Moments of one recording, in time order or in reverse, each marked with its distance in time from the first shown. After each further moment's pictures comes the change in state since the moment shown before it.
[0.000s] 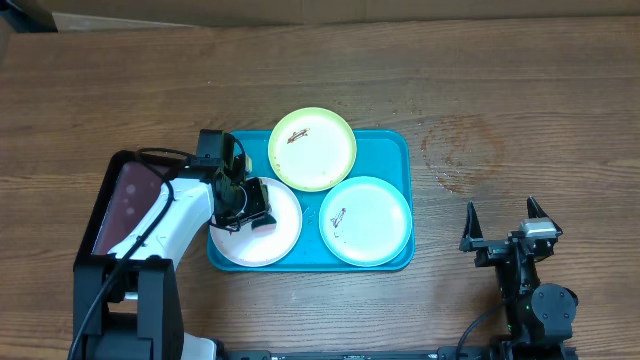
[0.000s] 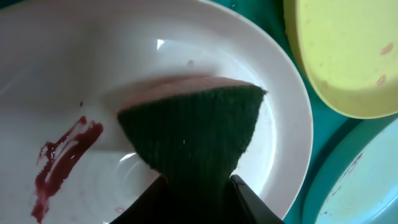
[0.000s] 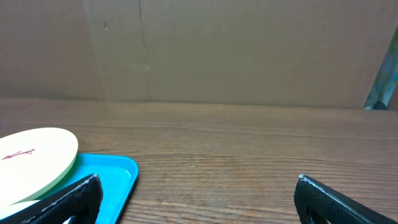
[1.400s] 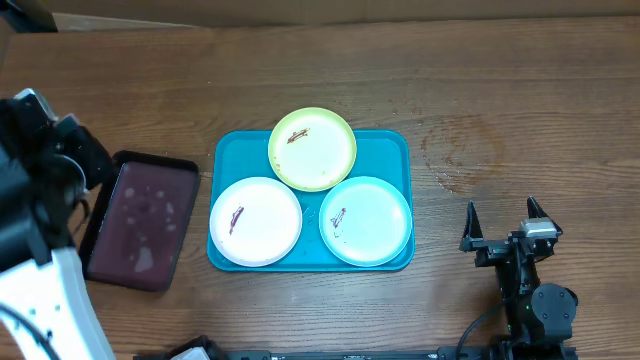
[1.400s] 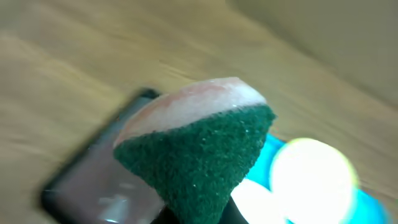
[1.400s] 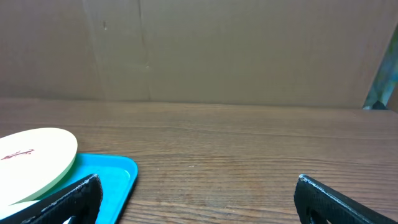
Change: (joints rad) left arm 0.525 -0.409 0.646 -0.476 -0.138 0.177; right arm 0.000 0.000 0.000 0.000 0.002 0.000
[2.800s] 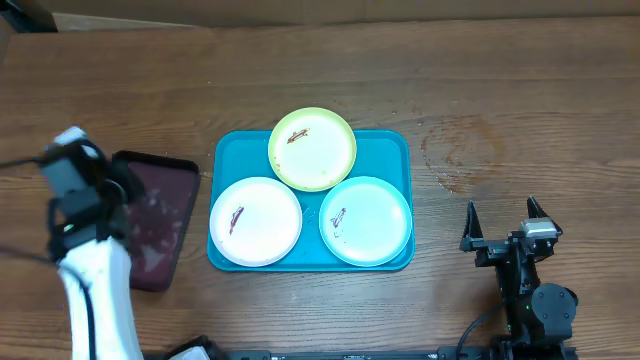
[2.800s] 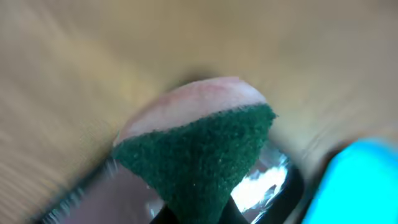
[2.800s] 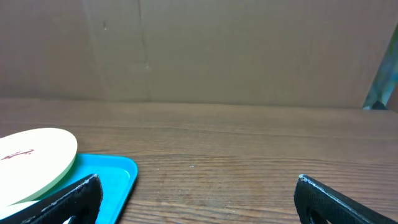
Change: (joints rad) left arm 0.000 0.068 -0.710 0.693 -0.236 0.054; right arm 0.000 0.000 0.000 0.000 0.000 0.000
